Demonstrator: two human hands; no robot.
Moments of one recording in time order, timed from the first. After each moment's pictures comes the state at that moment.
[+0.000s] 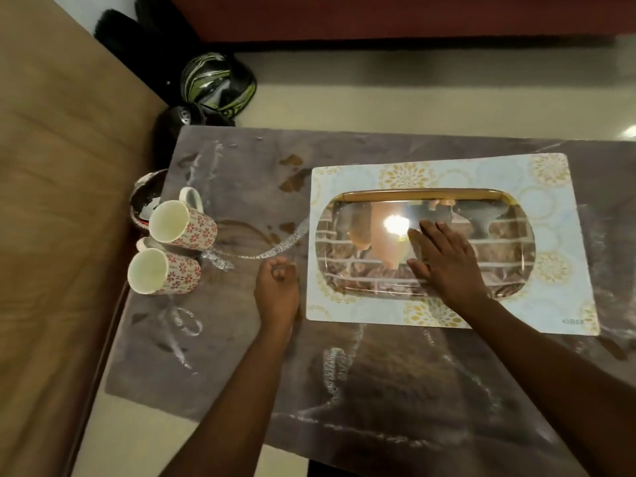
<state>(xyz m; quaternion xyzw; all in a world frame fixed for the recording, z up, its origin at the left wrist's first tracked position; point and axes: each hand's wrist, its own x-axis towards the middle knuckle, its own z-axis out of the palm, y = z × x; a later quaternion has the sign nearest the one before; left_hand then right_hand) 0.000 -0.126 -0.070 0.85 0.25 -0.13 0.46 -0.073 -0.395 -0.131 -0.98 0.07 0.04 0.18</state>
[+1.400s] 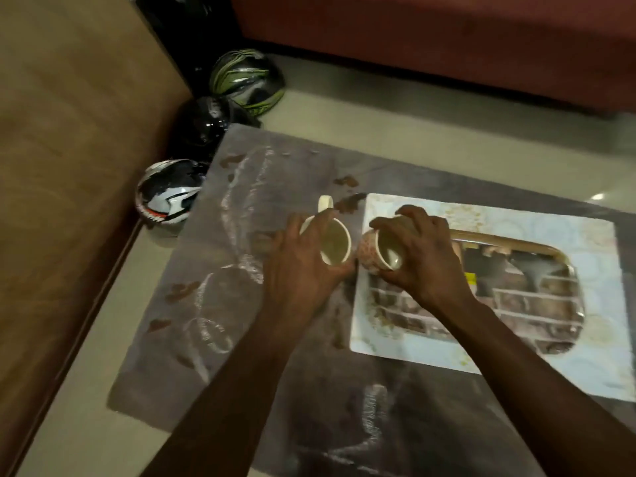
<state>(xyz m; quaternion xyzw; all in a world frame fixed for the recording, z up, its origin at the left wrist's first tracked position) 0.089 -0.059 0.011 0.96 -0.09 -0.05 0.27 0.054 -0.249 -0.008 -0.96 -0.01 -0.03 0.26</state>
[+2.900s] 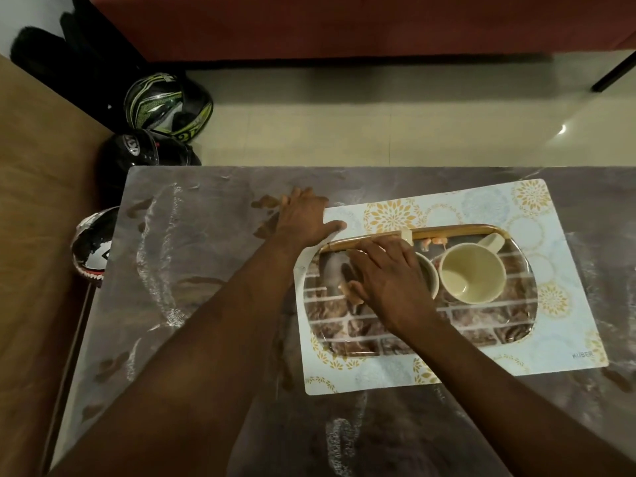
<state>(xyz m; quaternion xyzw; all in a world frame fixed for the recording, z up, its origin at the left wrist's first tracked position) 0.207 -0.232 -0.116 0.92 -0.33 -0.20 0.06 0.019 -0.329 -0.073 -0.99 0.06 -0.01 0.13</state>
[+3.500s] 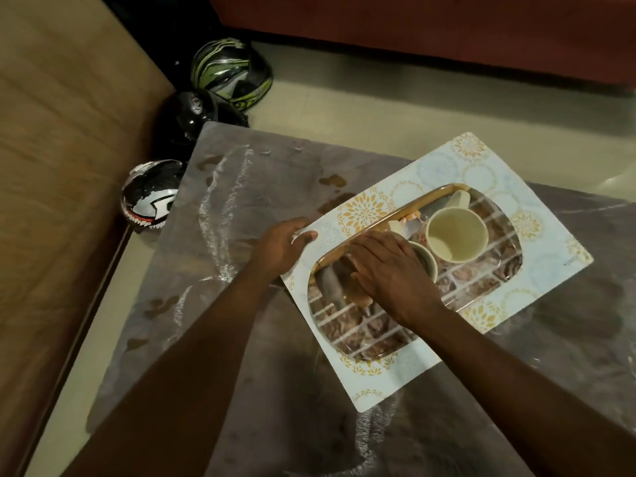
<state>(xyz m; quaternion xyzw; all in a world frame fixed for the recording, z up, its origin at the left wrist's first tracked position) 0.180 -0.065 -0.119 0.90 -0.16 -0.23 0.34 0.056 -0.266 -0.069 -0.98 -0.11 -0.01 0.17</state>
